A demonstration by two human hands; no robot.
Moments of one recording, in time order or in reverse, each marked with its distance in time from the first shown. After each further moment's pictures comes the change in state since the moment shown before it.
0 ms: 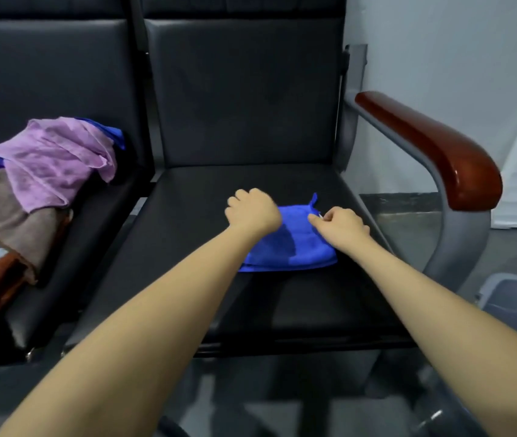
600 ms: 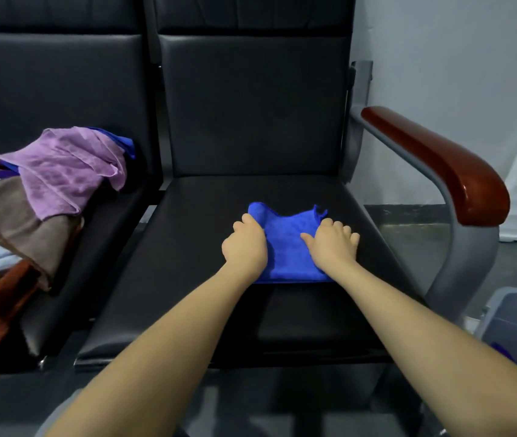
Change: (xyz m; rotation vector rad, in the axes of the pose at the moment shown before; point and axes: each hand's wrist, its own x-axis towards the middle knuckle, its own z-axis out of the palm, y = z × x) left_hand 0.002 -0.048 0.035 0.130 0.161 0.059; right_hand -0.018 -0.033 0.023 -0.265 0.141 -0.053
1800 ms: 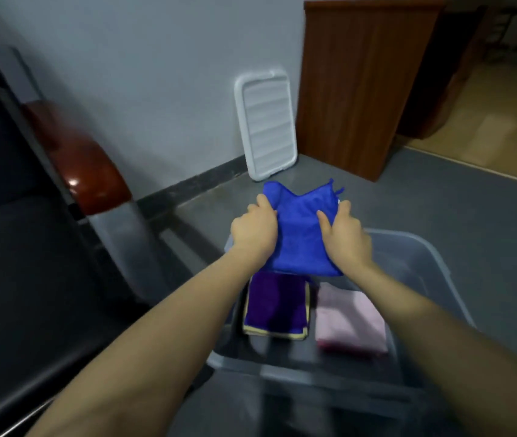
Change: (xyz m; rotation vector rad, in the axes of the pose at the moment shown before) left_hand -0.190 0.413 0.070 -0.045 -0.075 0.882; right_hand -0.127 0.434 -0.097 0.264 0.467 0.602
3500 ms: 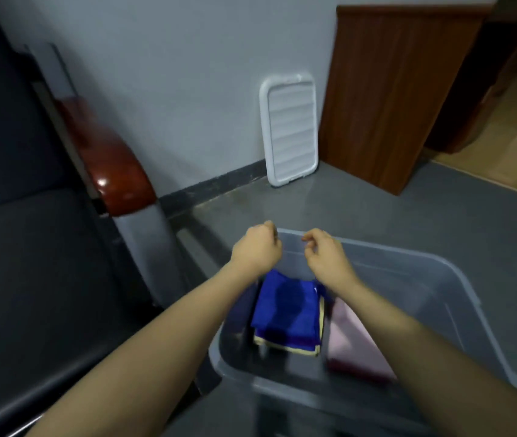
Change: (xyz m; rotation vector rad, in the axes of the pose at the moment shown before) left_hand -0.001 -0.034 0.021 -0.408 -0.152 -0.043; right_hand 0.013 0.003 0.071 0.174 -0.270 -0.186
